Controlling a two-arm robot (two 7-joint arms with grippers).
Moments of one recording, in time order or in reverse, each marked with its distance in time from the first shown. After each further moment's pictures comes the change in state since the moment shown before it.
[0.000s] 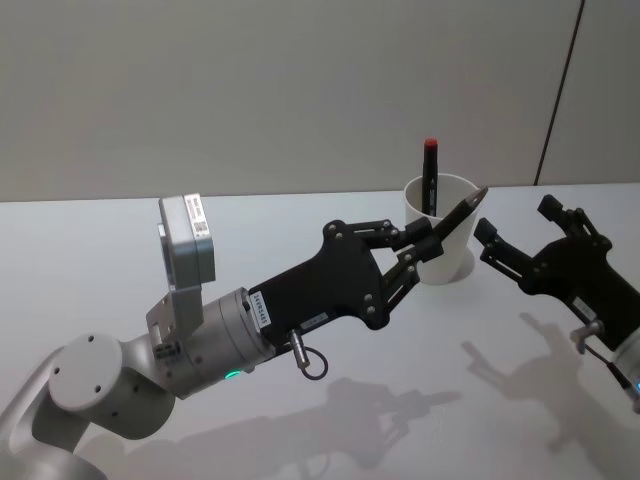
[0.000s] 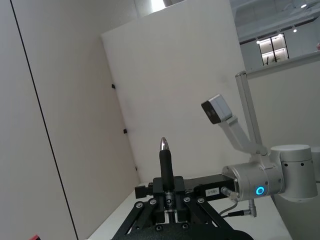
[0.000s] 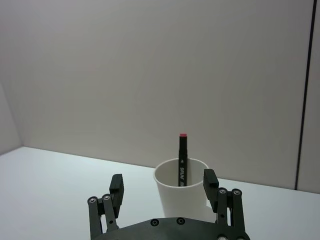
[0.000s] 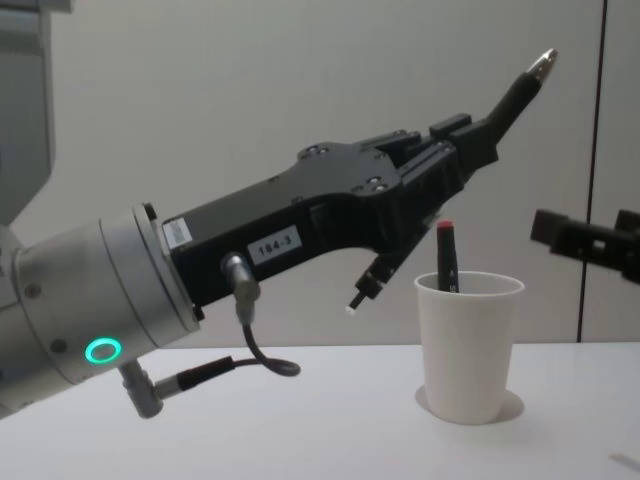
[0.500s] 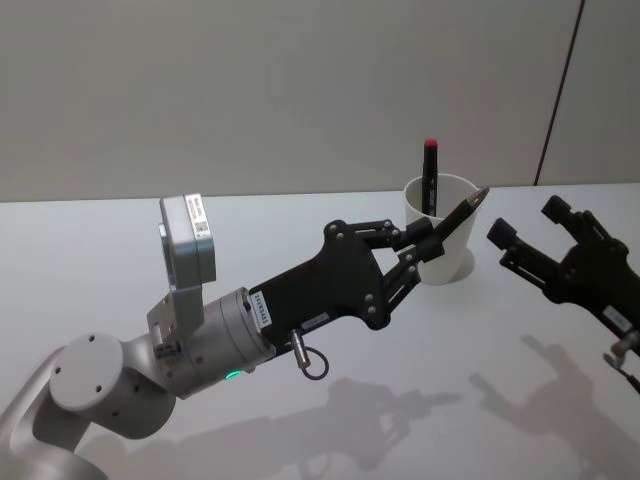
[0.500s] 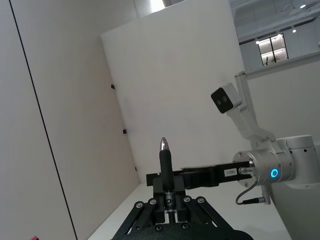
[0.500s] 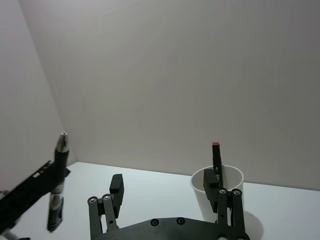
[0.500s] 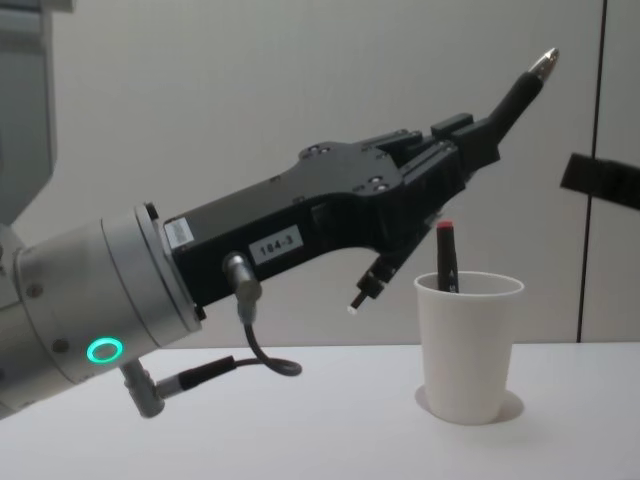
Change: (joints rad) left arm -0.001 -0.001 0.001 0.001 0.000 -0.001 -0.002; right arm -0.065 0.078 0.047 -0.068 0.238 -0.005 0.144
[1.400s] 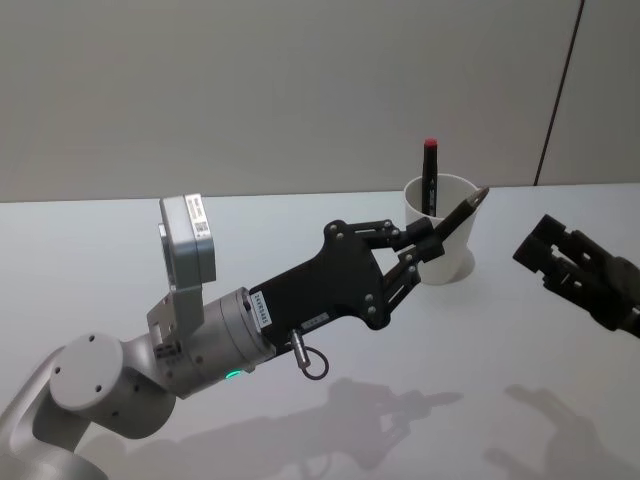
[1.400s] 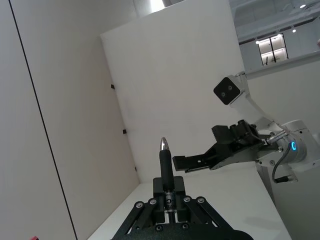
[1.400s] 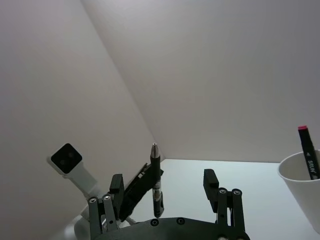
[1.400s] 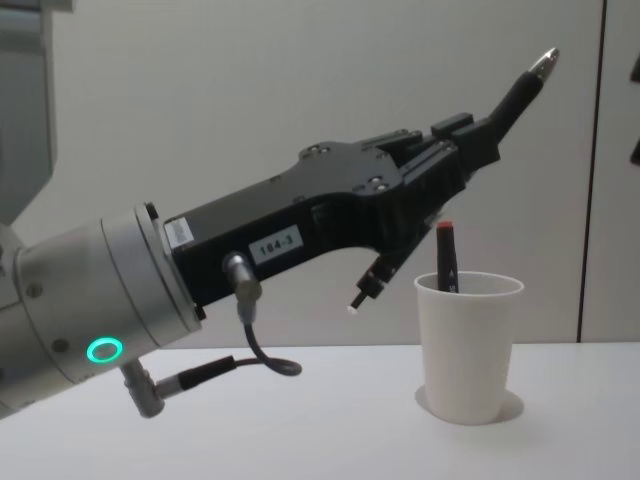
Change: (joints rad) left arm 0.000 0.000 0.000 0.000 0.000 0.000 0.000; right arm -0.060 0.135 0.060 -0.065 0.396 0.155 0.255
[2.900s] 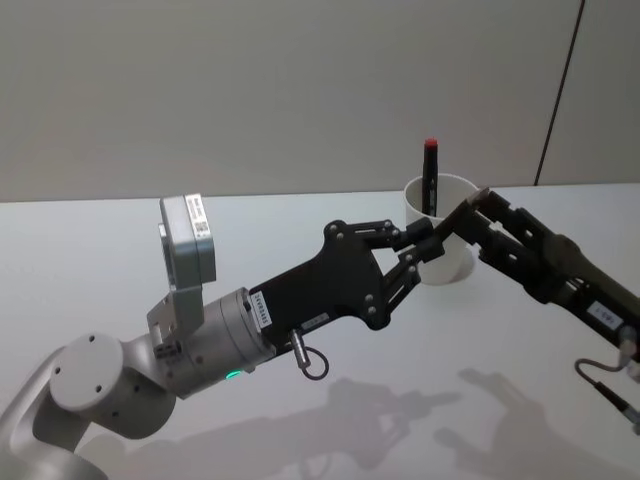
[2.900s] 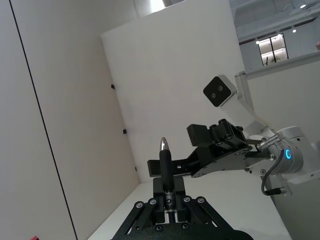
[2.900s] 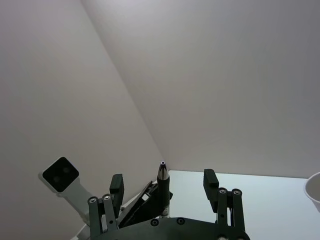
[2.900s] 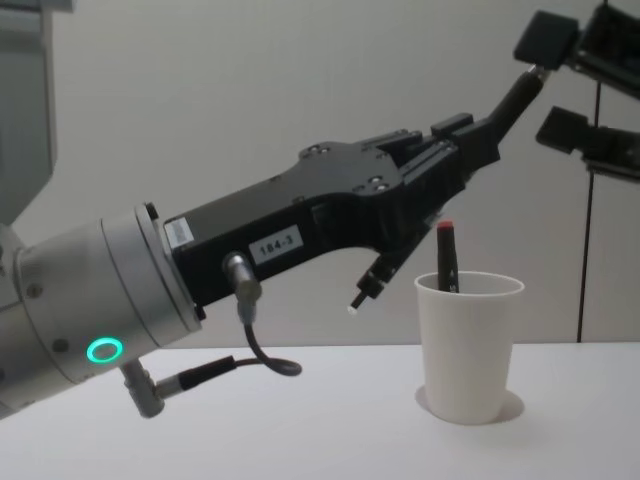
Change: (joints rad) left arm 0.000 0.000 0.000 0.000 0.000 0.000 0.000; right arm 0.108 -0.108 -0.108 0.036 -0.065 -0.012 -0.055
